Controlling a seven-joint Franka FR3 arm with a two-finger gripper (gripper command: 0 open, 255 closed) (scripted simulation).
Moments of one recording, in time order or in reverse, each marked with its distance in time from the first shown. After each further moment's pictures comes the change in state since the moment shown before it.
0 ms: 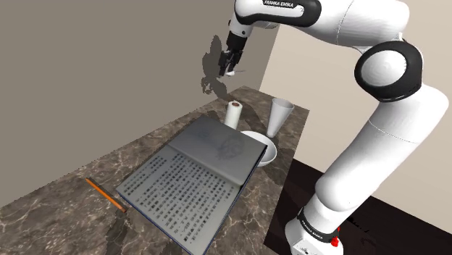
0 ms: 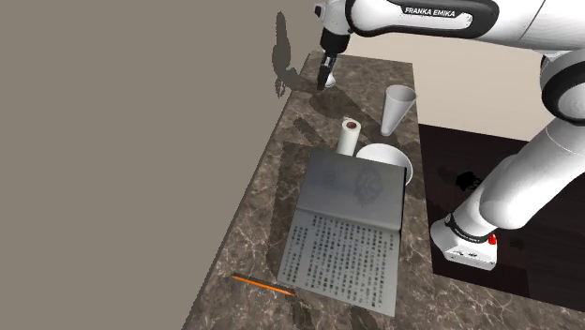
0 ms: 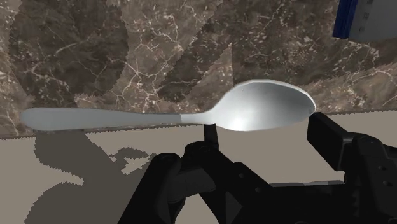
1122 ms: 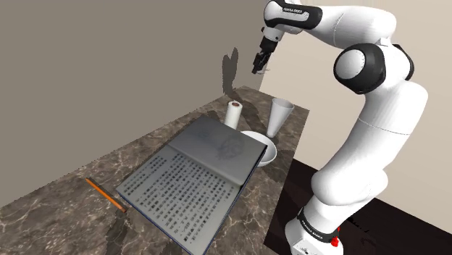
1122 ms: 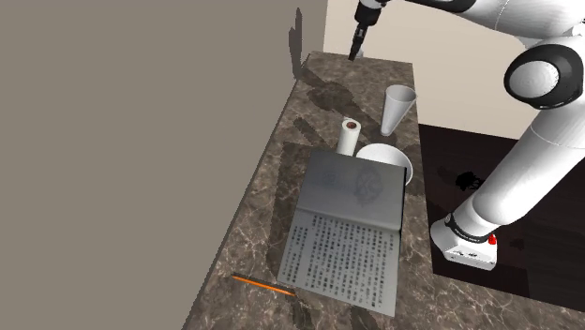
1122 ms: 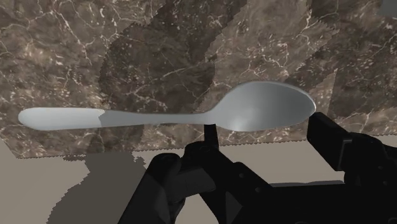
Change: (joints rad) arm -0.199 0.131 -0.179 0.172 0.060 -0.055 -0.383
